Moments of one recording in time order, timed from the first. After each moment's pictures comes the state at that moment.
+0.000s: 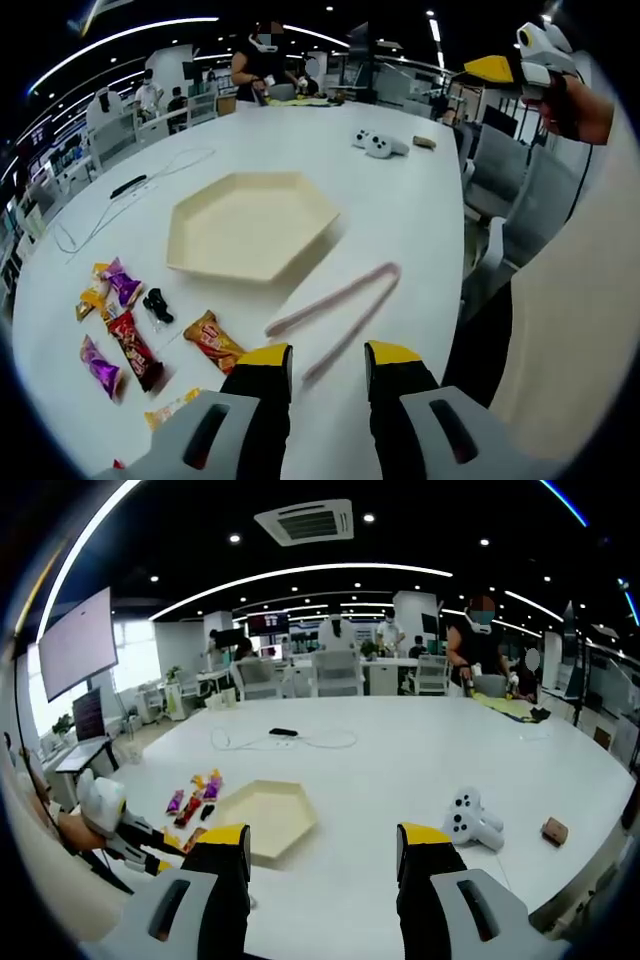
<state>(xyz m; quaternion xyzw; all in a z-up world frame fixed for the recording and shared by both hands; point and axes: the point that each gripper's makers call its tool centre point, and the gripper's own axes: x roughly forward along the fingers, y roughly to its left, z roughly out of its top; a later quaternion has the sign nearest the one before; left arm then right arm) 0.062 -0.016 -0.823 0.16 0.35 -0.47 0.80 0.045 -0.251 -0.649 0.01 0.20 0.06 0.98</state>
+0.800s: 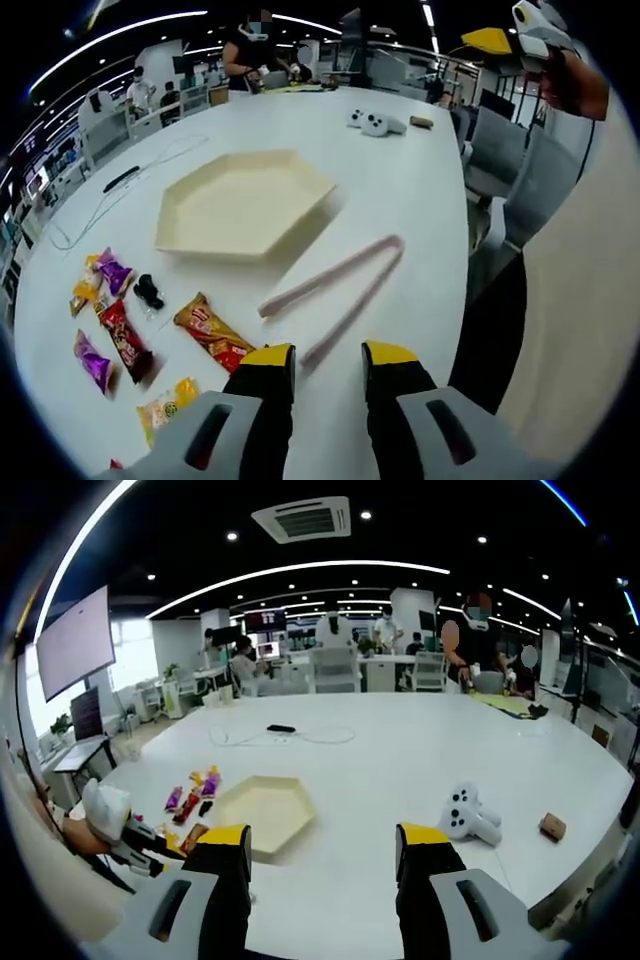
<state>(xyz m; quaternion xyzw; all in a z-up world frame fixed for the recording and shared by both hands) 0.058 -0.010 -0.843 0.19 0.36 -0.47 0.78 0.041 -0.253 -0.653 0.01 0.21 0.06 0.98</state>
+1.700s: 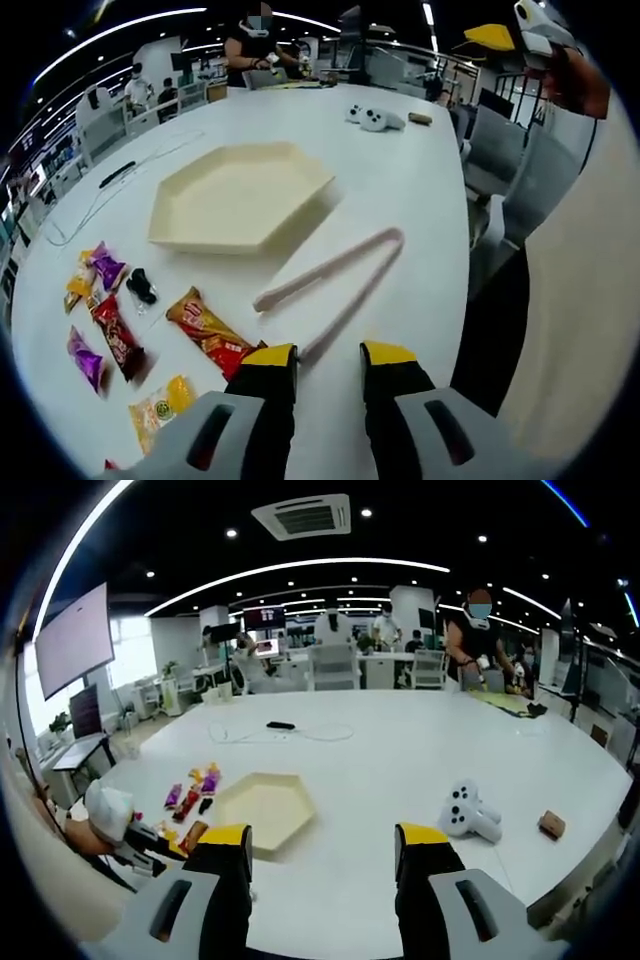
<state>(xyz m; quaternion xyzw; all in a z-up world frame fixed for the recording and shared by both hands) 0.056 -0.010 -0.852 0.19 0.37 -0.47 0.78 0.040 -0.250 -0.656 0.01 0.21 0.05 0.98</state>
